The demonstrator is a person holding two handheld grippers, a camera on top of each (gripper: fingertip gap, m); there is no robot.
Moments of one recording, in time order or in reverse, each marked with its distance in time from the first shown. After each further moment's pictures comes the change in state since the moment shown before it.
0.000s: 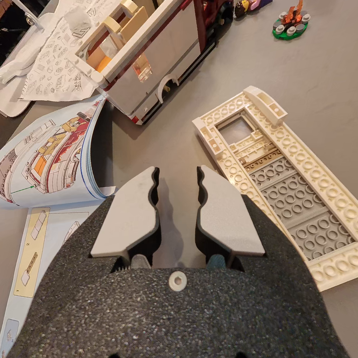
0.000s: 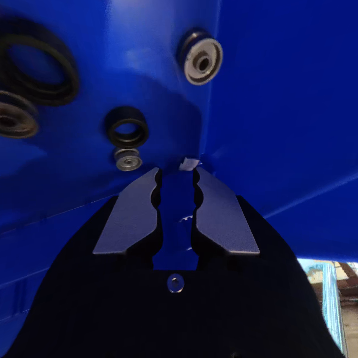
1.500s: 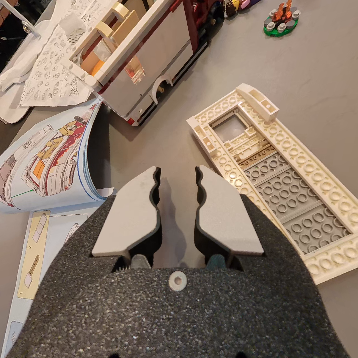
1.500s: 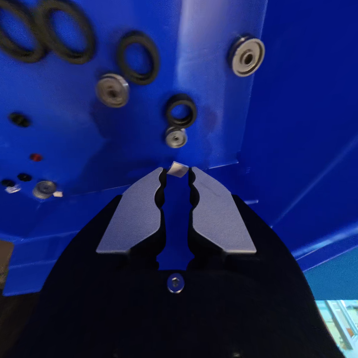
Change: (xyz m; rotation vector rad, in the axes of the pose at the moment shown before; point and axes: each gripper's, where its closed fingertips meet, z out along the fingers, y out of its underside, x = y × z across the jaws) left arm 0.004 0.000 -0.001 0.004 0.009 0.033; right arm -0.036 0.003 -0.030 0.169 -0.250 -0.003
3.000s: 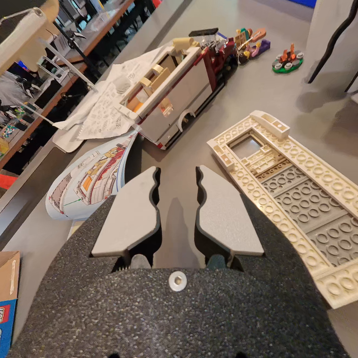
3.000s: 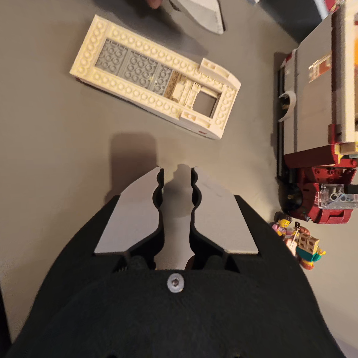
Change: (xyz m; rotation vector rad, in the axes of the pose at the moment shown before) left arm -0.020 -0.021 -0.014 0.194 -0.135 0.069; right arm -0.376 -0.160 -0.096 0.975 -0.095 -0.735
